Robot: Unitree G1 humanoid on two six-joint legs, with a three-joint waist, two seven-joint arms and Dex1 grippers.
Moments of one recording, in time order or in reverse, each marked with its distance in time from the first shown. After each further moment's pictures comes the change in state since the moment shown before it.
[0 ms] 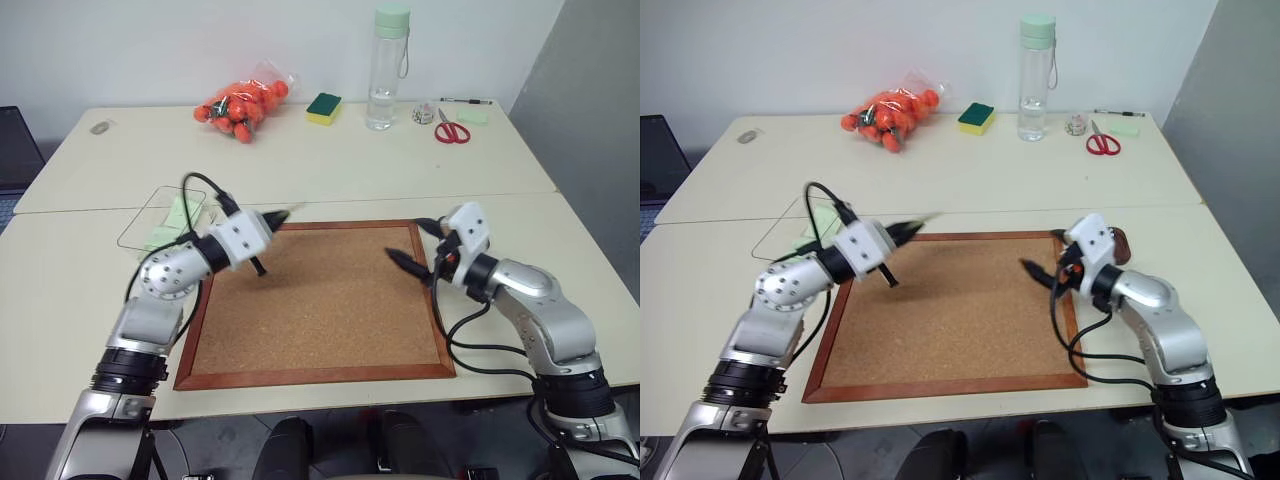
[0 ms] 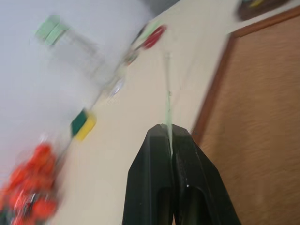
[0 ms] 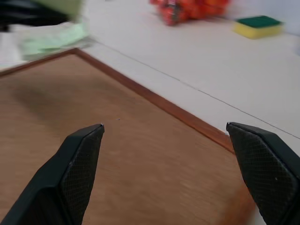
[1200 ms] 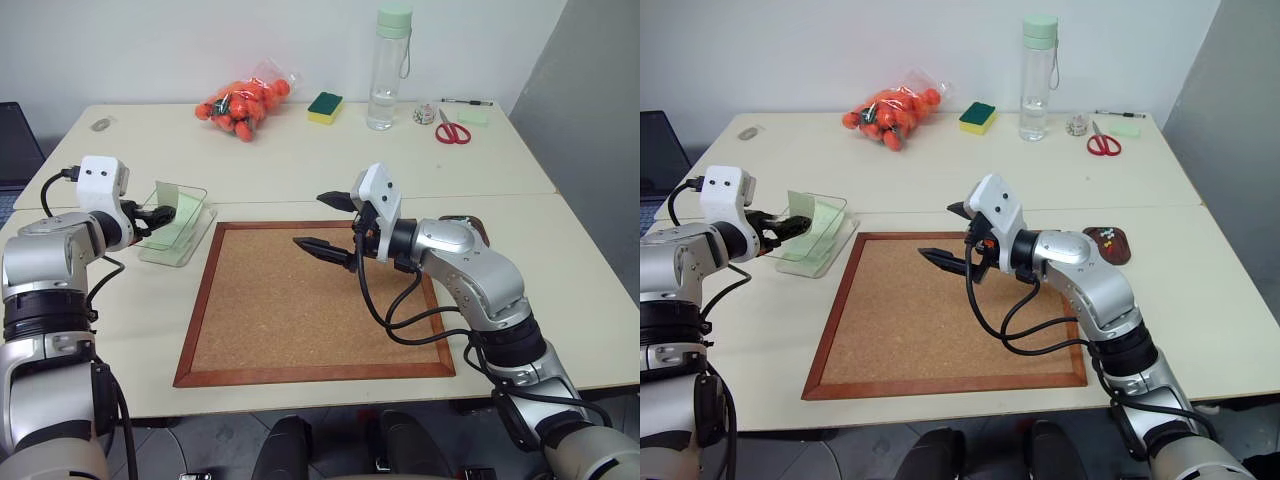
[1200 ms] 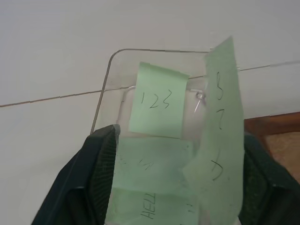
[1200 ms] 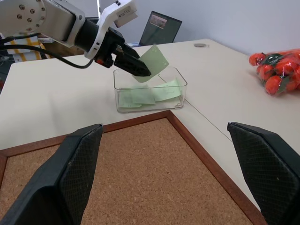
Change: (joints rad) left arm -0.290 0.126 0.236 0.407 -0.203 0.834 0.086; right arm -0.277 0.185 0.158 0.121 -0.022 0.021 0.026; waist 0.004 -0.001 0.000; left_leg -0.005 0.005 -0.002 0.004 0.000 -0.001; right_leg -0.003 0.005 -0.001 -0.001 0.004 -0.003
